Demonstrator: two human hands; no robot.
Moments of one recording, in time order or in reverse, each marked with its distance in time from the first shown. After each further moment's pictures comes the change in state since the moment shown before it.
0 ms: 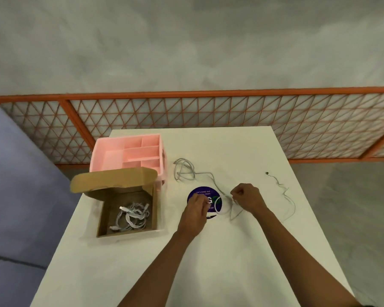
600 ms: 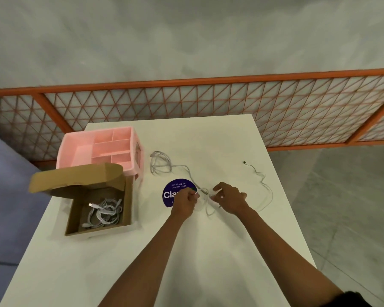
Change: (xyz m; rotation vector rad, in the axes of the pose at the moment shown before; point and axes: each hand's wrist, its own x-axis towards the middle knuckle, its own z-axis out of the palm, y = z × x) left_hand 0.033 0.032 0.051 -0.267 -0.067 -0.379; right_hand -0.001 0.051 -0.011 -0.125 -0.140 -0.015
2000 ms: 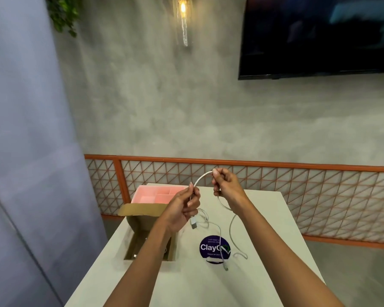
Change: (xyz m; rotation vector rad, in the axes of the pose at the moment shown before) left_hand -0.147 0.126 -0.184 -0.937 -0.230 0.381; right_hand -0.124 -0.206 -0.088 0.912 0.051 -0.621
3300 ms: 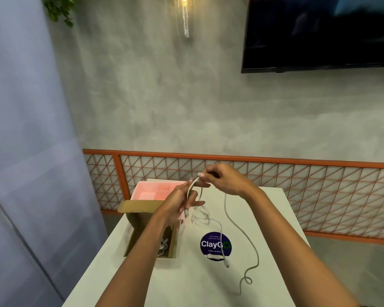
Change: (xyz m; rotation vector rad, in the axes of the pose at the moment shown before) left_hand 0.013 0.008 -0.014 0.351 0.032 -0.039; right_hand 0.001 -0.039 -0.001 -0.811 -0.380 -0.244
